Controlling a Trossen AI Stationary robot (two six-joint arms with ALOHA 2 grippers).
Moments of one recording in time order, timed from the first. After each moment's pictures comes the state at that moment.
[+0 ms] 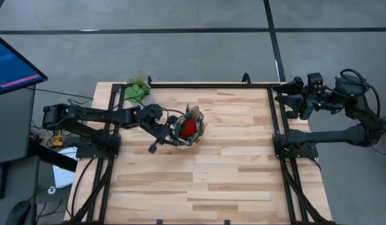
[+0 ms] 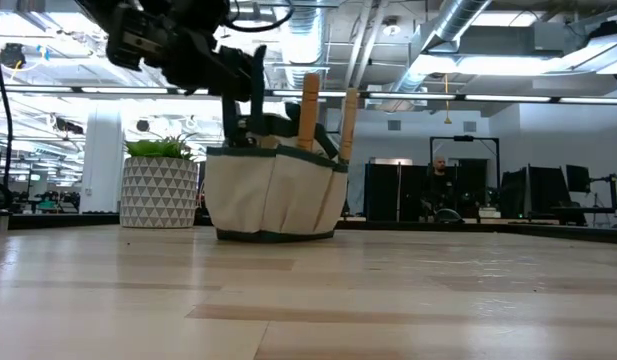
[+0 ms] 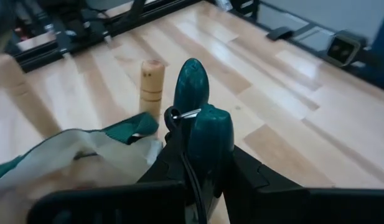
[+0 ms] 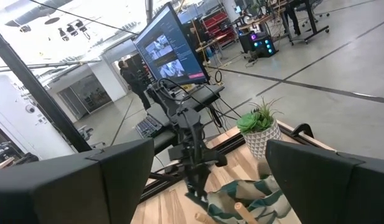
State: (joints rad) left arm 0.16 1.28 0.71 -0.02 0.52 0.51; right arm -0.16 0.58 1.21 -0.64 0.03 0.46
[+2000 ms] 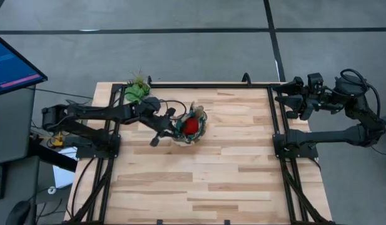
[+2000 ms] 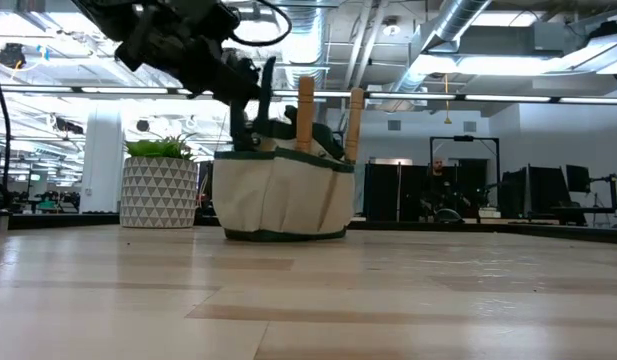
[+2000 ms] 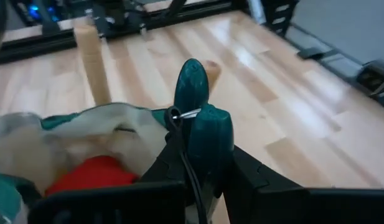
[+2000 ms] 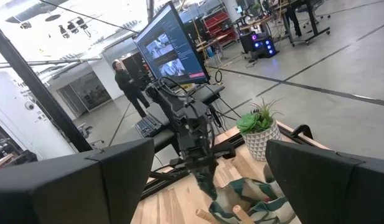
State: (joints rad) left arm 0.25 1.27 0.70 0.00 0.54 0.38; right arm -0.16 0.58 1.21 -0.64 0.03 0.45
